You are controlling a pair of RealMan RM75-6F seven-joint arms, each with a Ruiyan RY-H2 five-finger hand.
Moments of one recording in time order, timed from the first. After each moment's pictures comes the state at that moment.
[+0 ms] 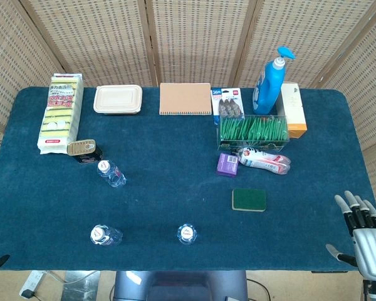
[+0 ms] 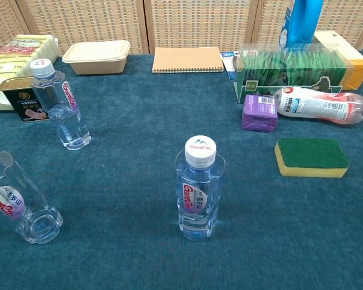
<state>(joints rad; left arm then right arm) 0.11 -0.94 0.12 -1.61 1.75 1.73 -0.22 -0.04 -1.02 -0.01 -1.77 -1.64 1.60 -0.11</state>
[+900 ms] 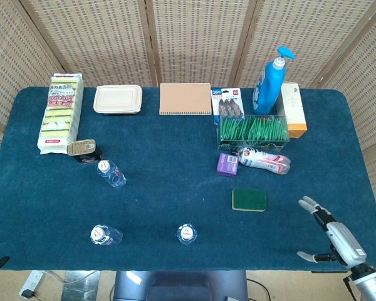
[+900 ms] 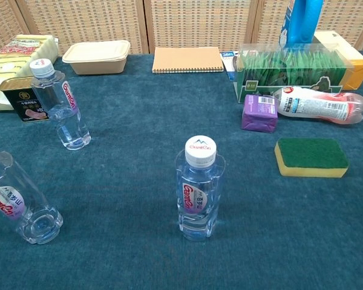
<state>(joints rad) 0.10 -0.94 0.13 -1.58 1.79 1.76 -0.31 0.17 -1.06 -0.11 -1.50 -1.83 1.35 0.78</state>
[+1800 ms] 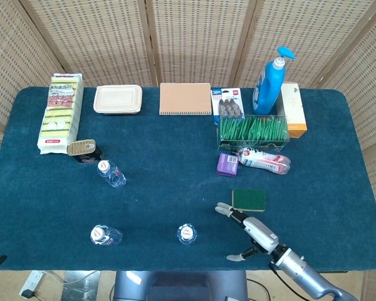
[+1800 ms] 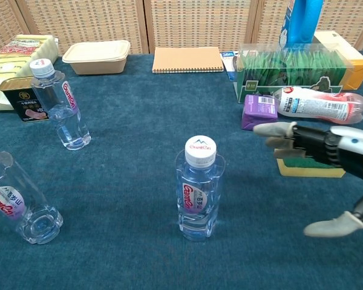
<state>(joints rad) 0.10 -0.93 0.12 -1.56 1.77 1.76 -0.36 0.43 -1.43 -0.10 -1.49 -1.85 1.18 0.77</state>
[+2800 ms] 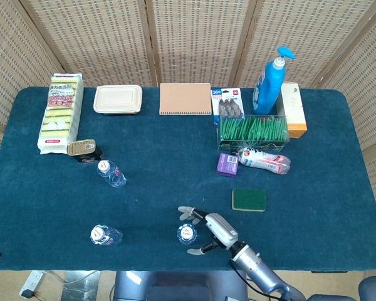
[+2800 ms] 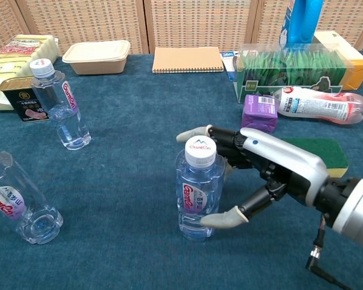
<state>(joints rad) 0.10 -0.92 0.11 -1.55 1.74 1.75 -0.42 0.49 -1.71 0.00 -1.53 -1.62 1.10 0.49</state>
